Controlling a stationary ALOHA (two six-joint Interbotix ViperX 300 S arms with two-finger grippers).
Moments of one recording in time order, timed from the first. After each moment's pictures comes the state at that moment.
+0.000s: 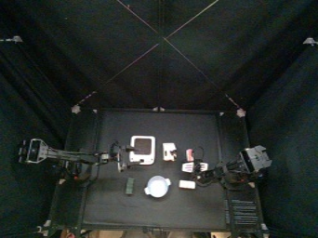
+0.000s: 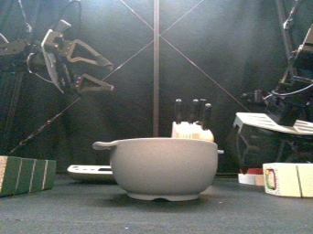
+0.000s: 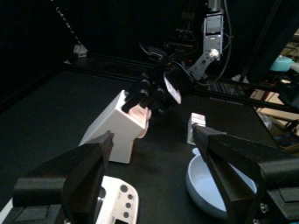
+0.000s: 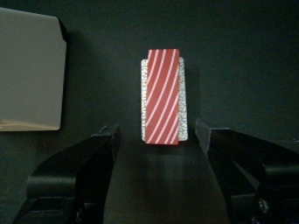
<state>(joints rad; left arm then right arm) 0.09 -0.42 1.17 -0.12 -0.72 -0.04 0.24 0.04 0.90 -0.99 0.92 2.56</state>
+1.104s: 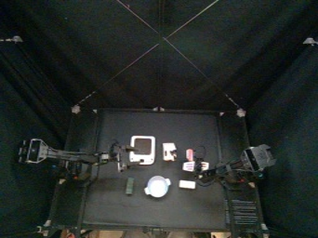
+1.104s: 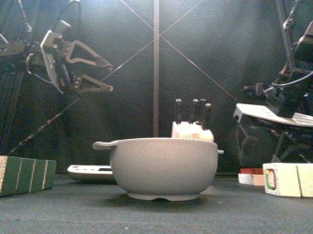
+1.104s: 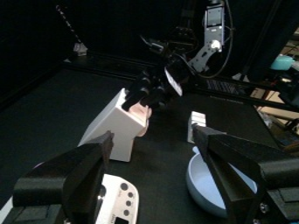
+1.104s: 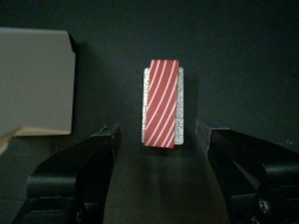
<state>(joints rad) 0.09 -0.42 1.18 -0.12 -0.72 -0.04 0.24 -0.04 0.91 -0.99 0.96 2.54</state>
